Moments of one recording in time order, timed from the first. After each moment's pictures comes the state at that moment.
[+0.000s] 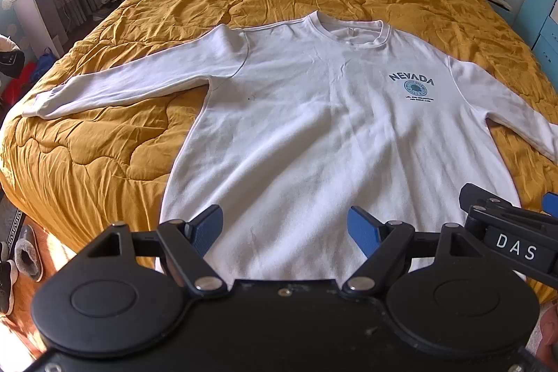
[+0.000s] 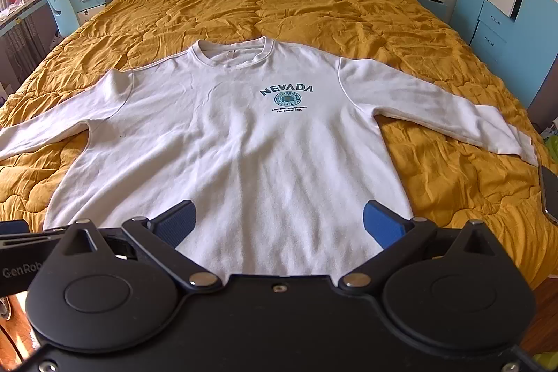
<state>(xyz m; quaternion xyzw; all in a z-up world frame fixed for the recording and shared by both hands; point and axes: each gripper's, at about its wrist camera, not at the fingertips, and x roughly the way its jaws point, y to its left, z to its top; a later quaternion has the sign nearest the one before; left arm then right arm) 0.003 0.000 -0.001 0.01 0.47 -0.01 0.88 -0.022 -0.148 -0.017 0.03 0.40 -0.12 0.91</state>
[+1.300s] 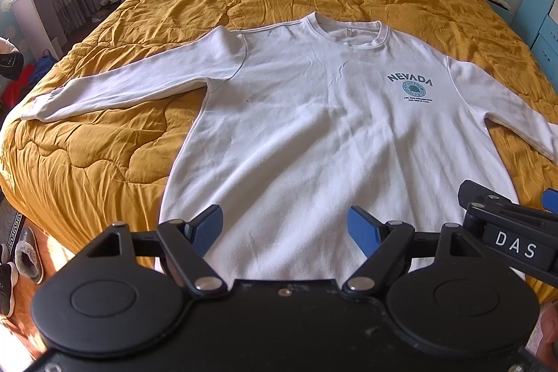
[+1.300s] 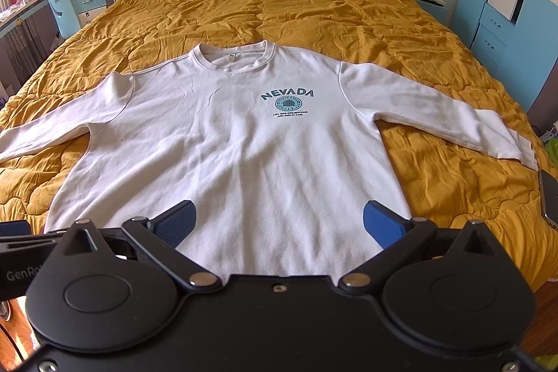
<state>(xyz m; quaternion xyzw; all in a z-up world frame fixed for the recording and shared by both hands) 0.001 -0.001 0.002 0.01 0.47 -0.01 0.88 -0.019 -0.147 -0.011 0.03 0.40 -0.12 0.91</state>
